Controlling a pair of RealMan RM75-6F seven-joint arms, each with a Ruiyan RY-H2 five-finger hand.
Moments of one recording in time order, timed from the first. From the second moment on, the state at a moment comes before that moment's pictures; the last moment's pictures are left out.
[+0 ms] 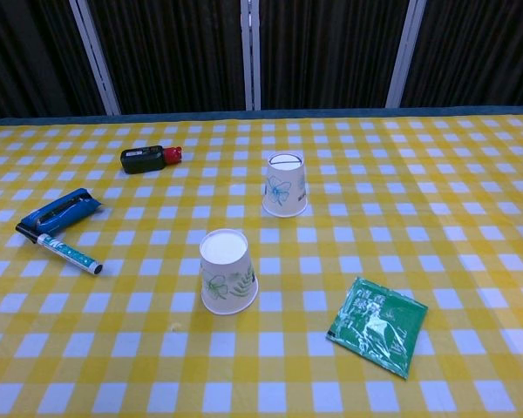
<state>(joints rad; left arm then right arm) -0.20 -1.20 -0.07 -1.67 1.43 1.49 0.26 0.09 -1.12 0.04 -1.75 -1.53 1.47 -0.22</state>
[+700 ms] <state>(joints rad) -0.19 -1.20 -0.08 -1.68 1.44 1.48 0.27 0.09 -1.11 0.04 -1.75 -1.54 1.47 -0.21</state>
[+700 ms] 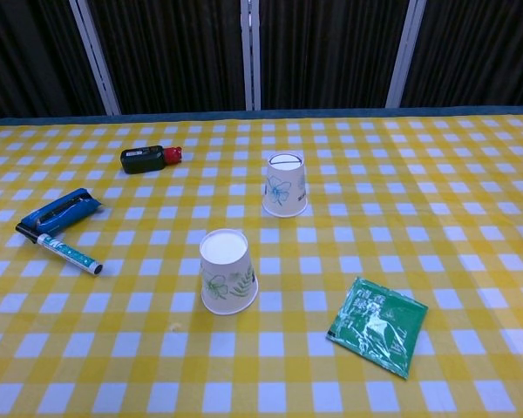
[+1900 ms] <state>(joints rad) -0.37 -1.25 -0.08 -1.82 1.50 1.21 0.56 0.09 -1.10 0.04 -1.77 -1.54 1.46 -0.17</state>
